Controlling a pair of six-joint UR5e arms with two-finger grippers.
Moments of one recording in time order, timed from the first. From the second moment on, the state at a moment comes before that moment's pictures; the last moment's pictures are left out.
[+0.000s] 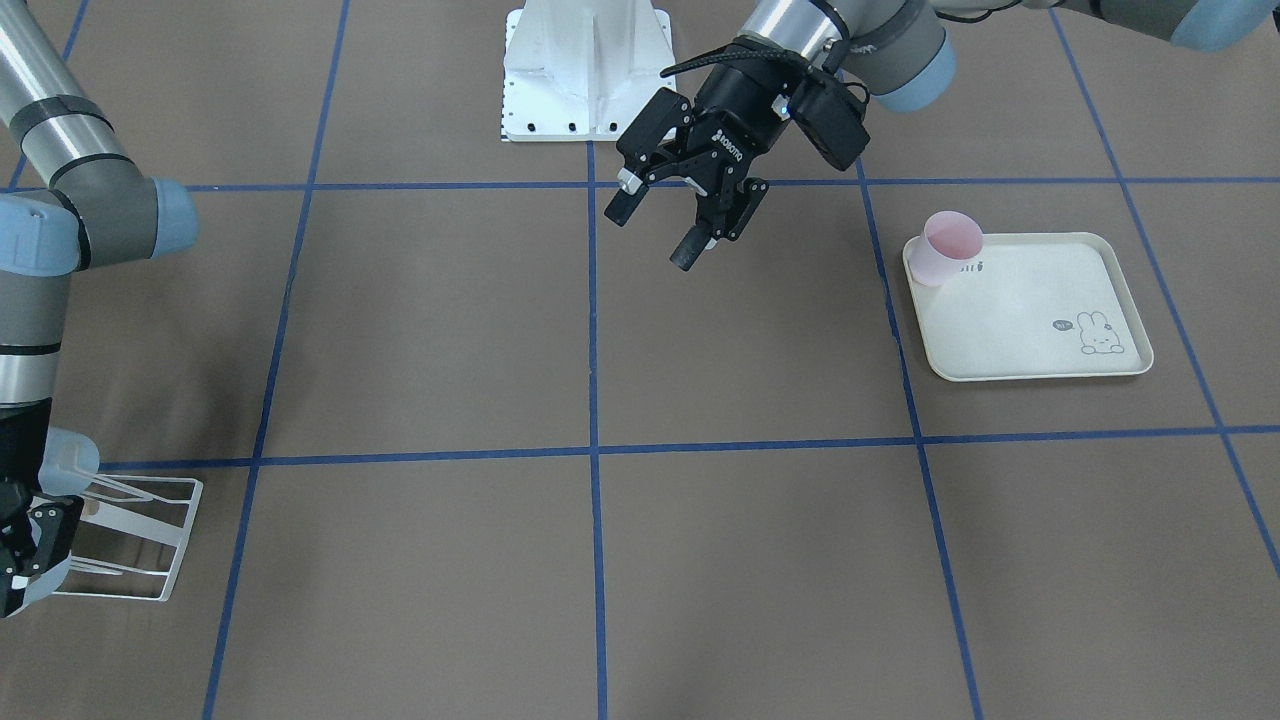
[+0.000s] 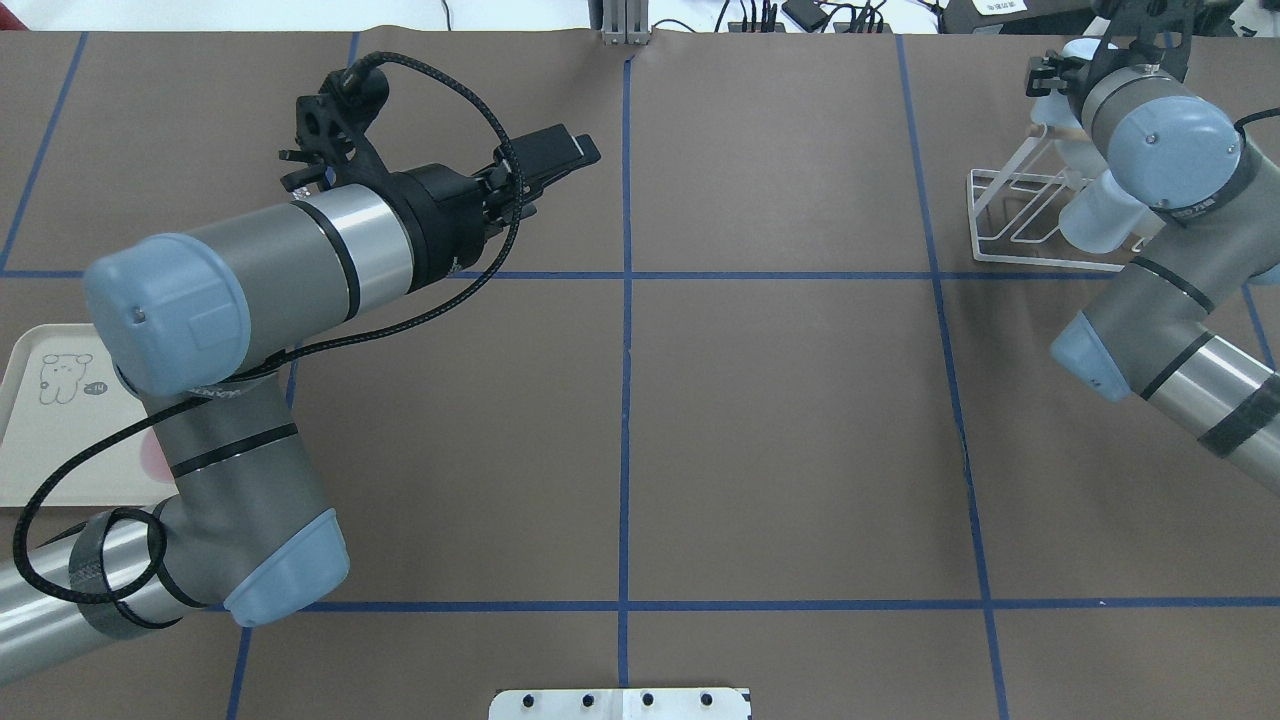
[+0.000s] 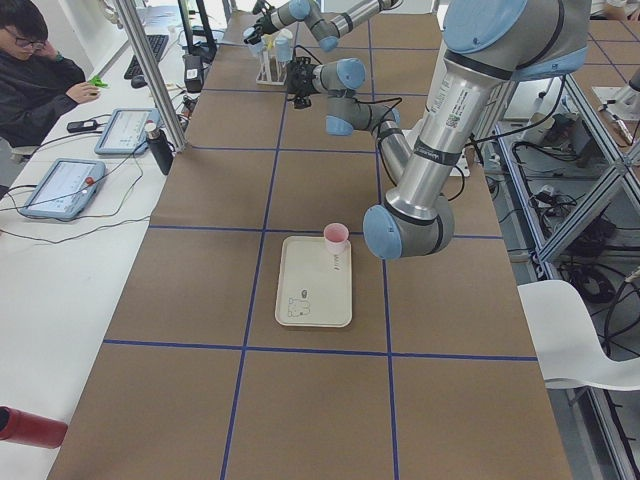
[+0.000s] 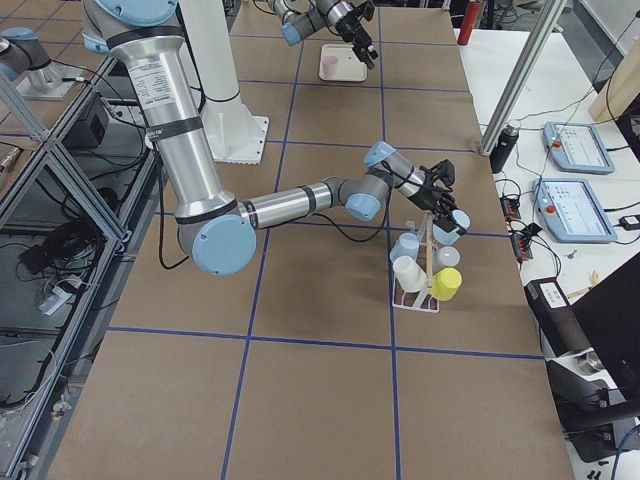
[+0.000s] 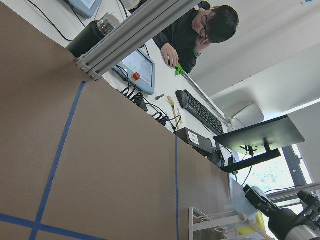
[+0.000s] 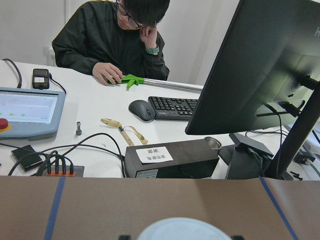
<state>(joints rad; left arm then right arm) -0.56 -2.09 -1.88 -2.40 -1.42 -1.64 0.95 -1.24 1.45 -0.85 1.22 0.91</state>
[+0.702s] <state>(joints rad) -0.56 -2.09 -1.89 -2.40 -1.42 -1.64 0.94 -1.27 1.46 -0.79 1.23 0.91</state>
